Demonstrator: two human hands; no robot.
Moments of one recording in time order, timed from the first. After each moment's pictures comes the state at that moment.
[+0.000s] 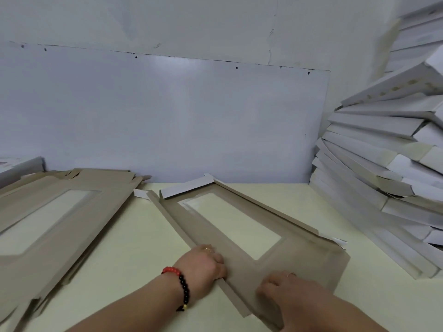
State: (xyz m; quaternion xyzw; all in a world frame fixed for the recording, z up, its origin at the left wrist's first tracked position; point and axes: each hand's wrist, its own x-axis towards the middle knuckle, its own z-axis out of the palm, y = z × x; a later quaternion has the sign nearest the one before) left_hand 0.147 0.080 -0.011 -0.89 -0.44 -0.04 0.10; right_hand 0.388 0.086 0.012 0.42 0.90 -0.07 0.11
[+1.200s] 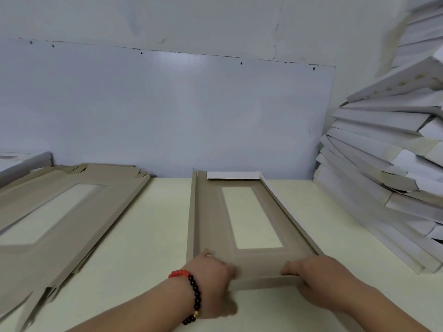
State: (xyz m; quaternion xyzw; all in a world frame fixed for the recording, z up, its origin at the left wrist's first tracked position) left_hand 0.177 0.043 0.001 -0.80 -0.59 0.07 -0.02; right_hand 0.435 0.124 -0.007 0.42 0.91 0.02 0.03
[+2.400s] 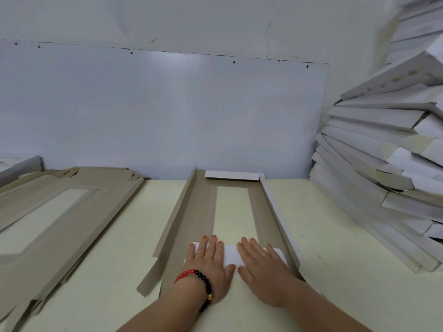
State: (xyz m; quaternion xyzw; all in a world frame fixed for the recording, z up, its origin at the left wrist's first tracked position) left_hand 0.181 0.097 -0.055 -0.69 -0.72 0.05 -0.06; right_hand 0.349 0.145 -0.057 0.44 0.90 -0.03 0.04
